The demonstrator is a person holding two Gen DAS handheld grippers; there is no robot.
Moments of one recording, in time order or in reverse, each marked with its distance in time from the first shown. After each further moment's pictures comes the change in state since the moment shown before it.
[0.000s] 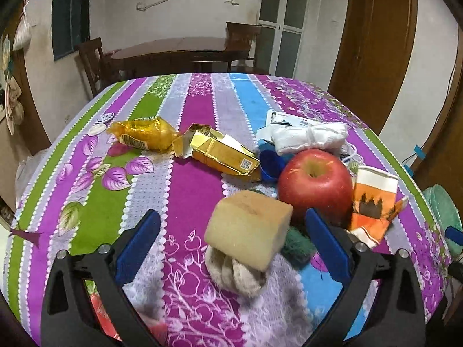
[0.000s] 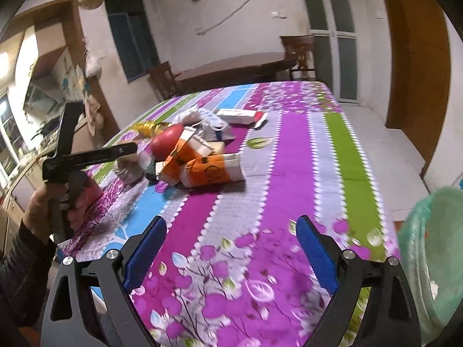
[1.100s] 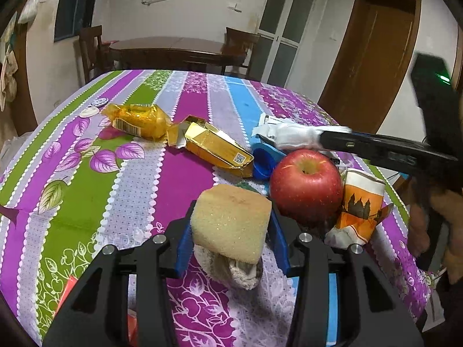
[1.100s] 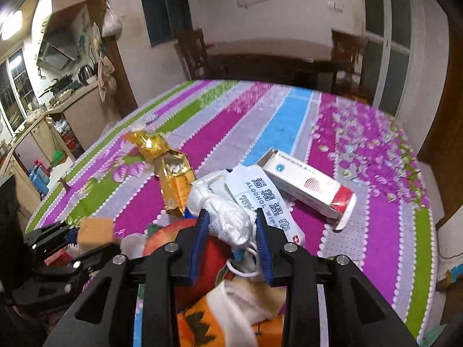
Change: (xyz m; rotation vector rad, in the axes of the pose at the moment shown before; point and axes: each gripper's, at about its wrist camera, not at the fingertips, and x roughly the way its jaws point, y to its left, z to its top) left arm -0.006 0.010 -0.016 -0.089 -0.050 -0.096; right arm 0.157 0.076 0.153 -0.170 0.072 0.053
